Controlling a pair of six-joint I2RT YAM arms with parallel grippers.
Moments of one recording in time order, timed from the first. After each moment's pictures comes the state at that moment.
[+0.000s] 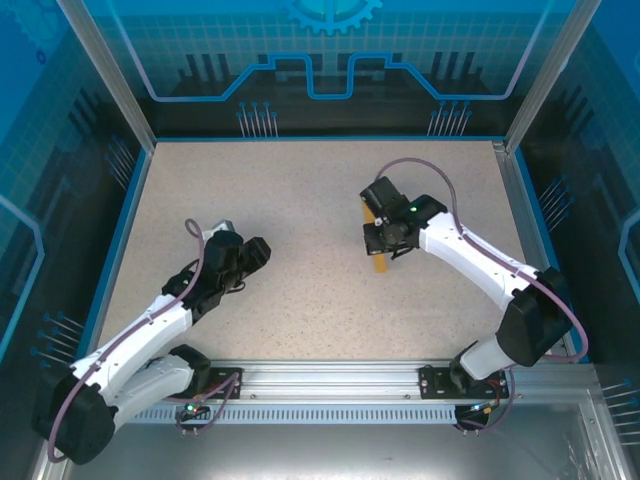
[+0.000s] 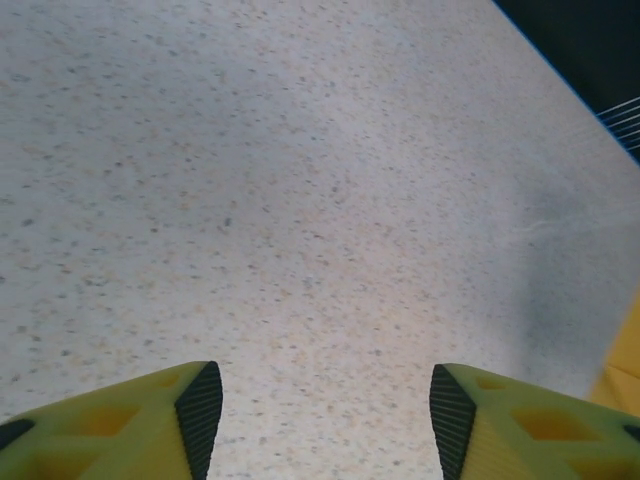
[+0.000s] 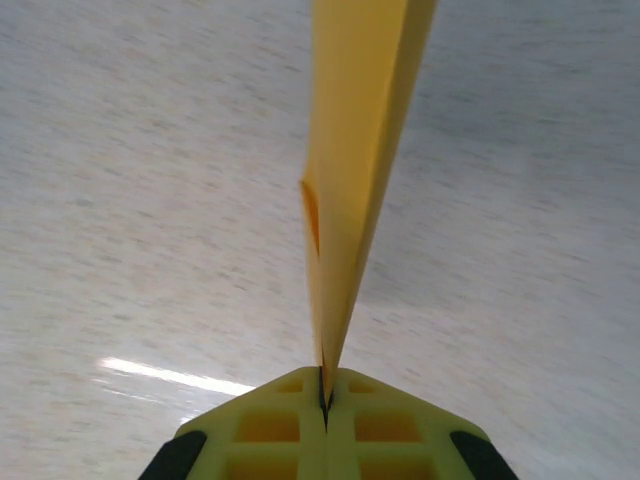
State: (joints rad) left arm -0.45 0.93 0.58 -0.34 -0.17 -0.96; right arm 0.63 1.52 1.32 -1.02 0.21 0.43
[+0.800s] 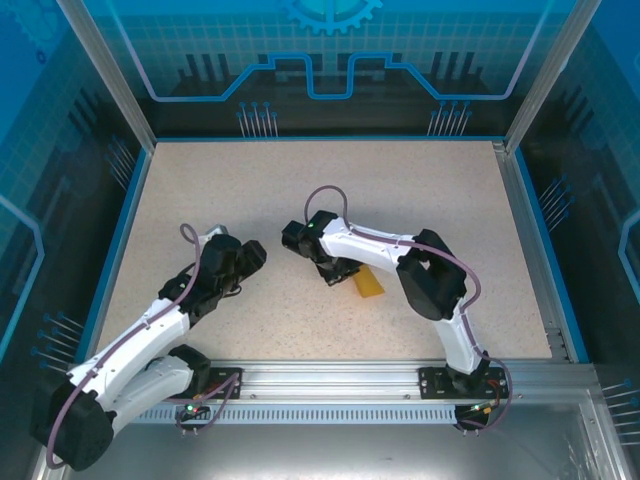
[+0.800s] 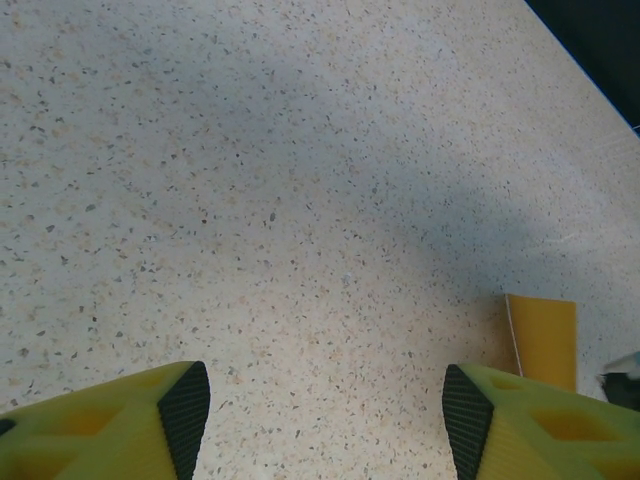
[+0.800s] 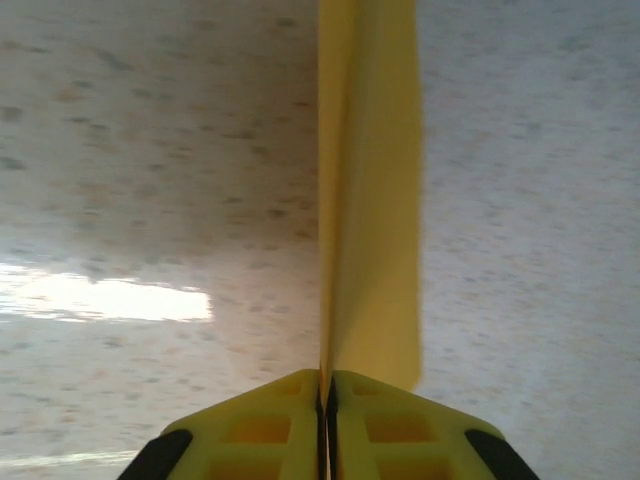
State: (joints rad) left arm -0.44 0.89 0.57 -0.39 -0.20 -0.98; right arm 0.92 2.10 1.67 -1.31 0.36 0.61
